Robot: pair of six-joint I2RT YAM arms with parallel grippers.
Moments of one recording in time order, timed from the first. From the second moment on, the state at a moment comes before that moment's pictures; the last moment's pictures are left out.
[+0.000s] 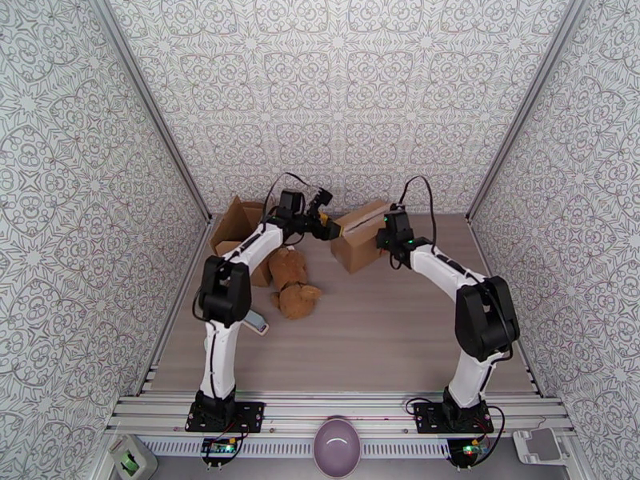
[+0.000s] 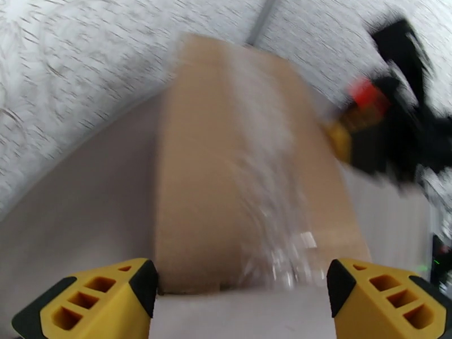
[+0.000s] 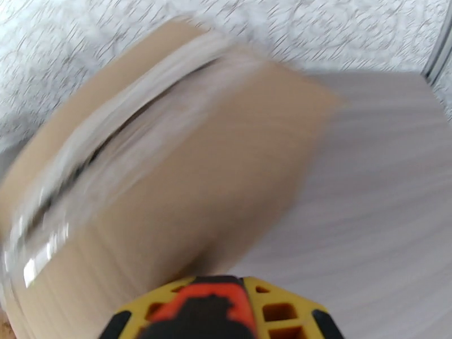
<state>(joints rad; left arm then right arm) -0.34 2.13 1.79 -0.28 0.79 0.06 0.31 1.84 1.41 -0.24 0.23 0.38</state>
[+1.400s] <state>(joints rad) -0.70 1.95 1.56 -0.36 0.68 0.09 0.25 2.15 1.81 -0.19 -0.16 0.07</state>
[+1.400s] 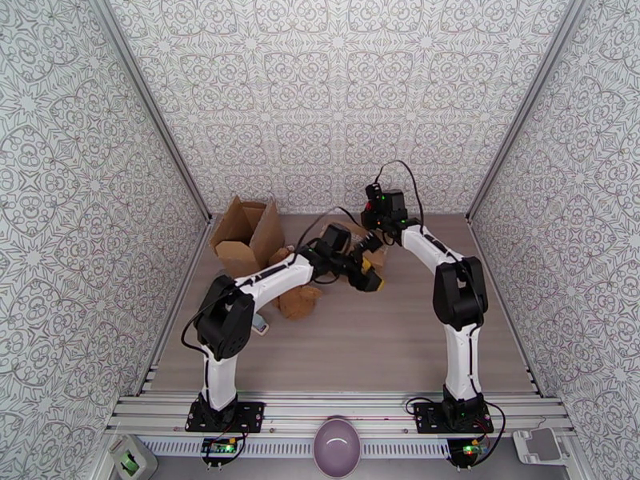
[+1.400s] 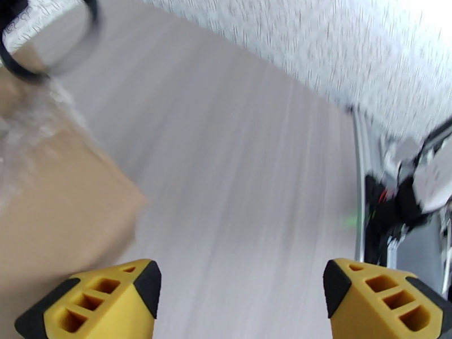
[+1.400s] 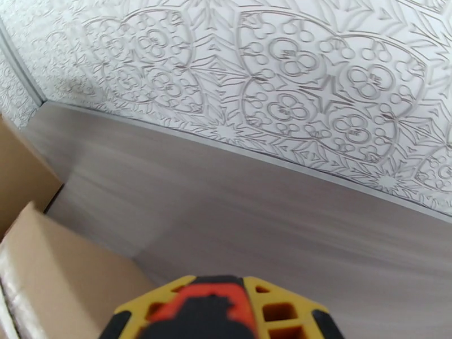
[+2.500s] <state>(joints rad) -0.66 2.05 1.73 -0.30 0.39 1.08 0.14 1.33 0.65 0.59 0.09 0.98</state>
